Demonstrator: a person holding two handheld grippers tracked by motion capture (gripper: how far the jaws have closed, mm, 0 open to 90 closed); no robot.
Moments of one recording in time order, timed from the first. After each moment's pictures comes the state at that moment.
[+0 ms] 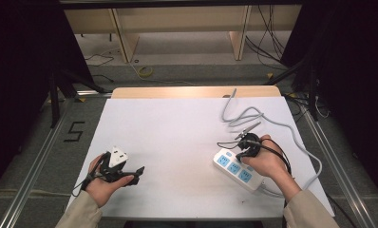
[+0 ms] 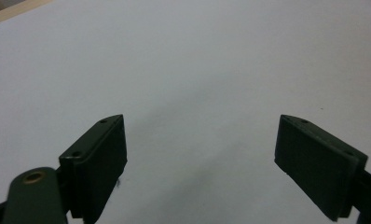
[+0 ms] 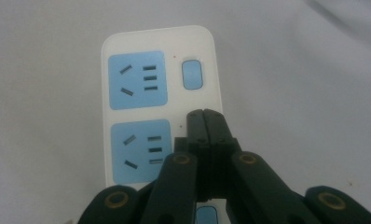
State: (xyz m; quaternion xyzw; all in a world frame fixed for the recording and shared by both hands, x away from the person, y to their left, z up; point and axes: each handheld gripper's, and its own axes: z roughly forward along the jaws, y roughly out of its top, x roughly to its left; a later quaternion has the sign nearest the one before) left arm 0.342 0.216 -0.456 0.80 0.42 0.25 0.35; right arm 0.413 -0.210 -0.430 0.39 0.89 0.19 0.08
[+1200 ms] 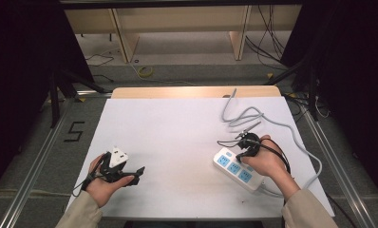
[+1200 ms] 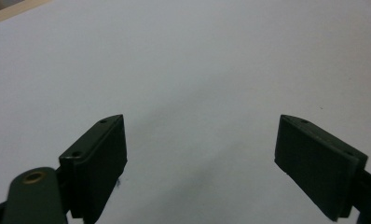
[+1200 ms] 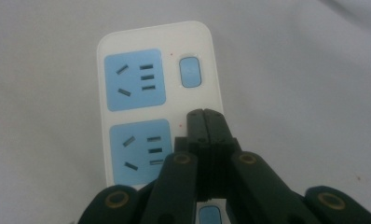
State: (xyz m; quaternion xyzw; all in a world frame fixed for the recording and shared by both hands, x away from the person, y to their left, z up) left arm 0.341 0.215 -0.457 0.80 0.42 0.25 0.35; right arm 0.416 -0.211 -0.432 0.41 0.89 0.19 0.07
